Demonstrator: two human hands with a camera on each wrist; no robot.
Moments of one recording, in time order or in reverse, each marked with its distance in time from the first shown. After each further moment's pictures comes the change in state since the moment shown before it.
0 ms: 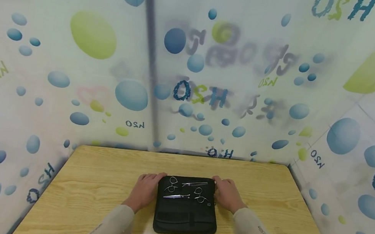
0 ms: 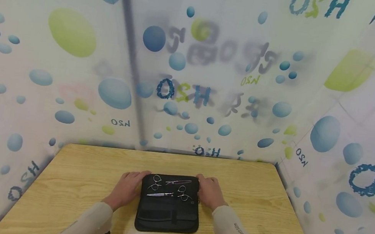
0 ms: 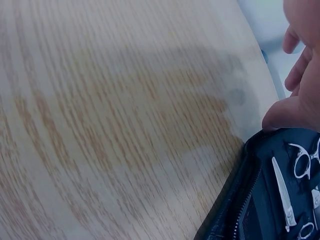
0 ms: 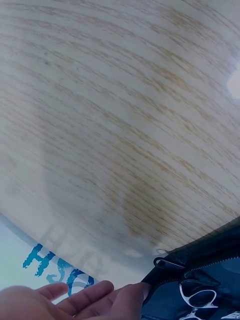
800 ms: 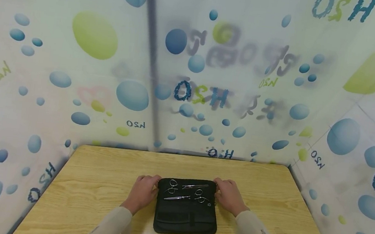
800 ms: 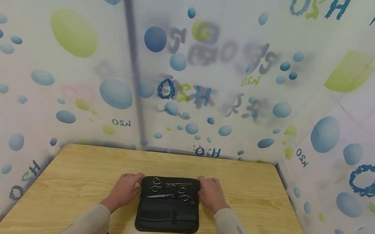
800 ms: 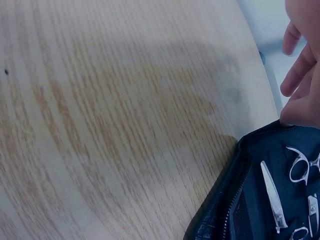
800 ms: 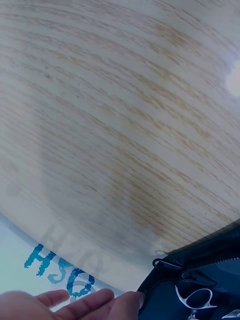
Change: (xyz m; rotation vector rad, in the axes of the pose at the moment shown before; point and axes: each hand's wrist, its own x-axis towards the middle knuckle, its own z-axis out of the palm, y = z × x) left_hand -0.004 0.001 -0.008 -0.055 0.035 -0.035; right_hand -0.009 0.000 -0.004 0.005 0.086 -0.067
